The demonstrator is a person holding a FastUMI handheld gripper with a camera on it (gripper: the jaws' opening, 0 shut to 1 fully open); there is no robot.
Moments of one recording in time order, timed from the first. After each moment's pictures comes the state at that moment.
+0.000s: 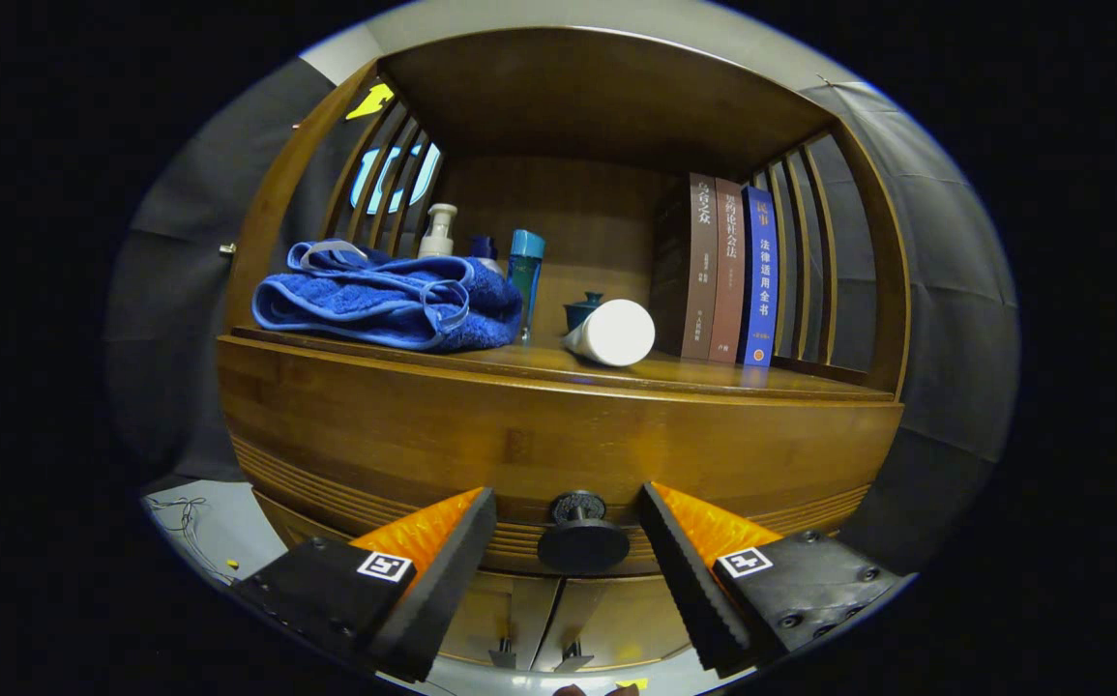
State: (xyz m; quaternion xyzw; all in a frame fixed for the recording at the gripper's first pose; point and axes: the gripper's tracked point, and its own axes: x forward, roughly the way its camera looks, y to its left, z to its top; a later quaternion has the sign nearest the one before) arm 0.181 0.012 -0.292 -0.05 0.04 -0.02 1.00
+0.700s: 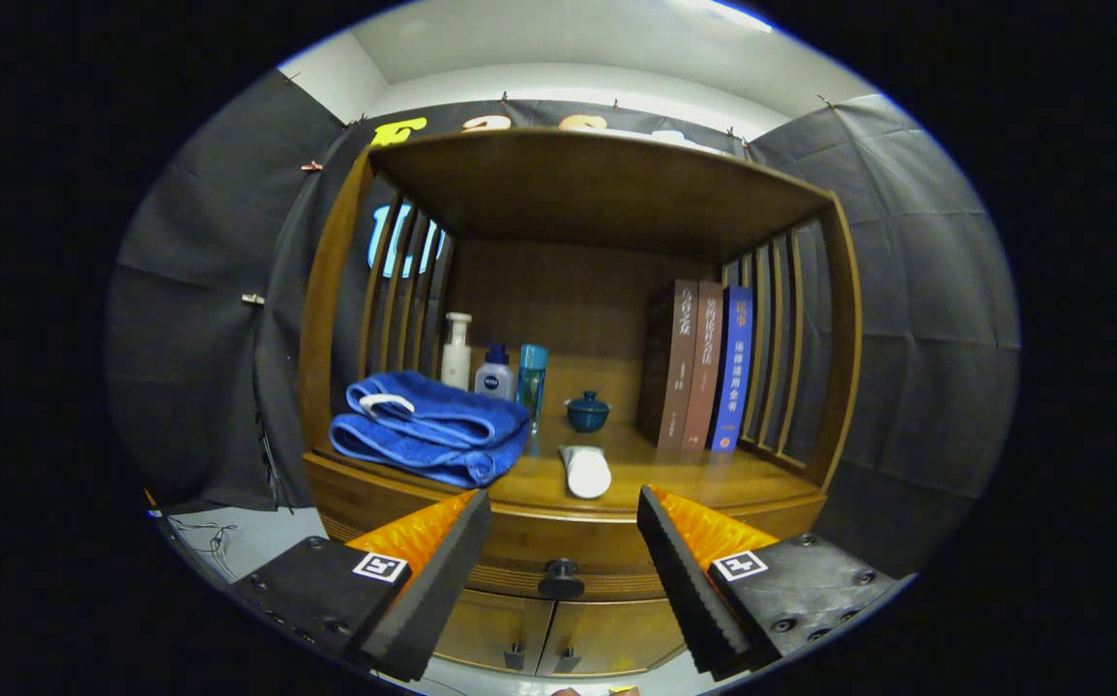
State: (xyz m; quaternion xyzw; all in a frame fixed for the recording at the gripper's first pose) arm 0.098 0.015 -0.141 -0.04 0.00 0.01 1.00
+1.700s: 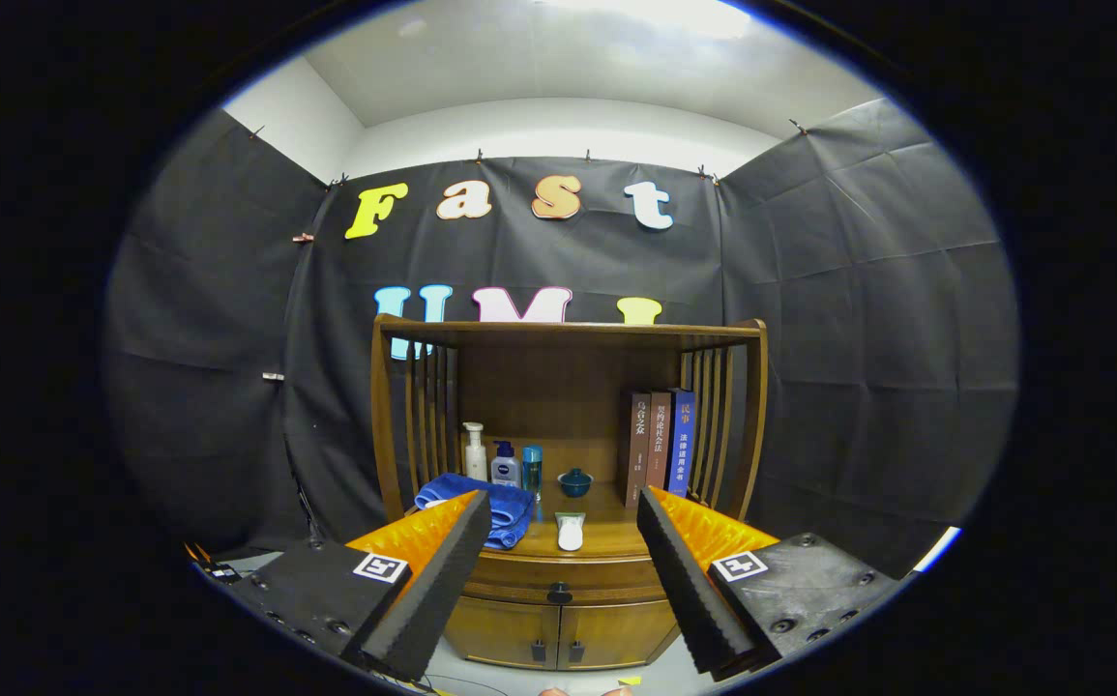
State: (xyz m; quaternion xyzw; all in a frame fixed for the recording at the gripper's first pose) arm -0.038 0.000 0.026 0.00 -0.03 0.00 1.00
